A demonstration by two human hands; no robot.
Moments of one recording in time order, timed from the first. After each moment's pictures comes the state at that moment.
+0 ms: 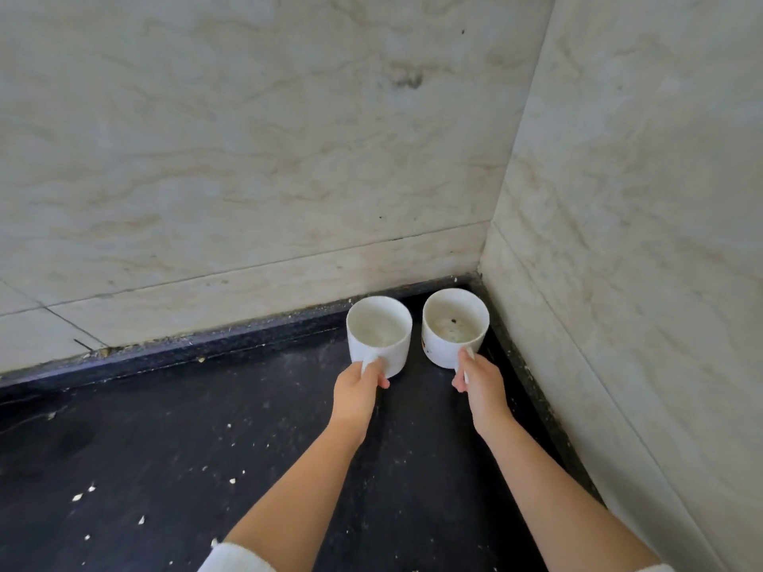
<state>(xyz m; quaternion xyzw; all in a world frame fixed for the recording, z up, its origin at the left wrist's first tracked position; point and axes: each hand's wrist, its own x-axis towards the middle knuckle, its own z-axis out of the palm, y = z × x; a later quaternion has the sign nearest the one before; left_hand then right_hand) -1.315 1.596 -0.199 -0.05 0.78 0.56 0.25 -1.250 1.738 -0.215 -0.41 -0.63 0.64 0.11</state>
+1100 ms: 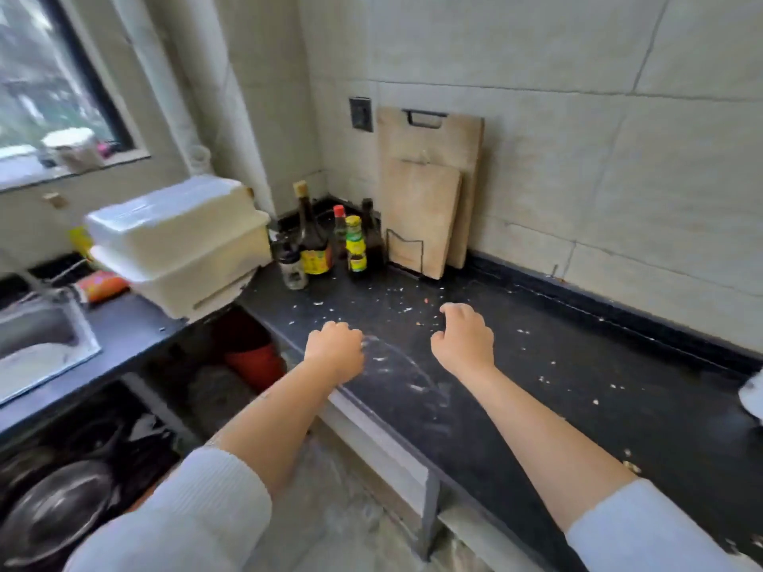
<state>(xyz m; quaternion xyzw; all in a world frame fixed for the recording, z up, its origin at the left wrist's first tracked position) -1.020 1.038 -0.035 -0.15 0.98 -0.04 0.08 -1.091 1.203 -0.037 0.19 -0.95 0.24 0.00</state>
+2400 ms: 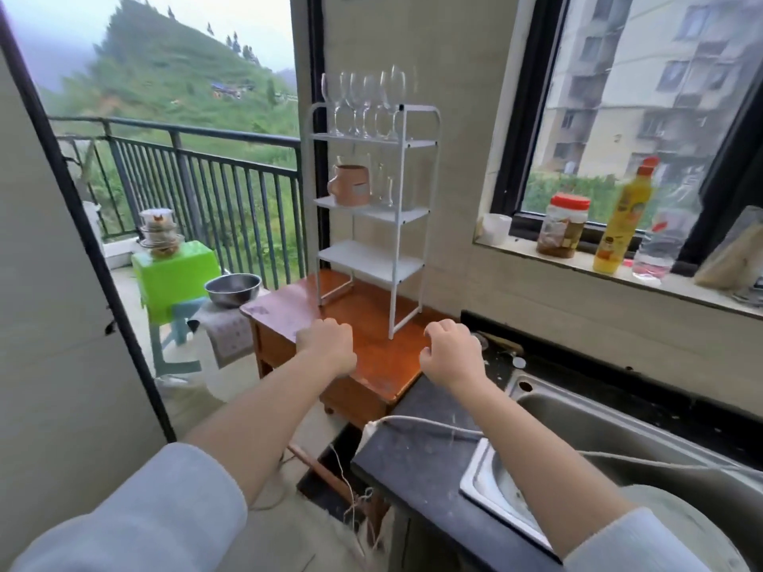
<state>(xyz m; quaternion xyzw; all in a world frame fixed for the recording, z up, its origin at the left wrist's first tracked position) -0.290 0.390 0.049 -0.81 0.58 -0.03 0.03 -0.448 0.336 0.028 0.83 -0.53 0.17 -0.04</state>
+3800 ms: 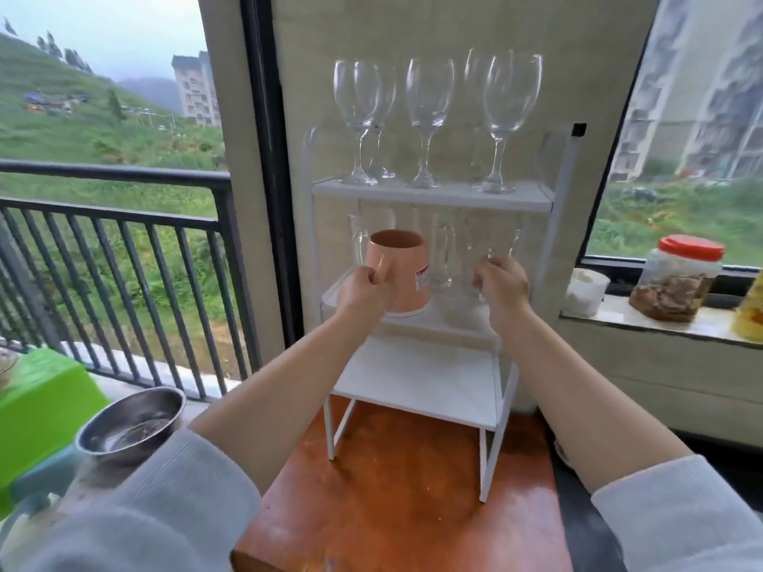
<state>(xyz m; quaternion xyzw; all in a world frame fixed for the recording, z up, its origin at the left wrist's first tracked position) -0.020 -0.024 0.120 -0.61 0.56 0.32 -0.47 -0.183 -0.037 0.129 0.40 -0.56 0.64 -0.34</state>
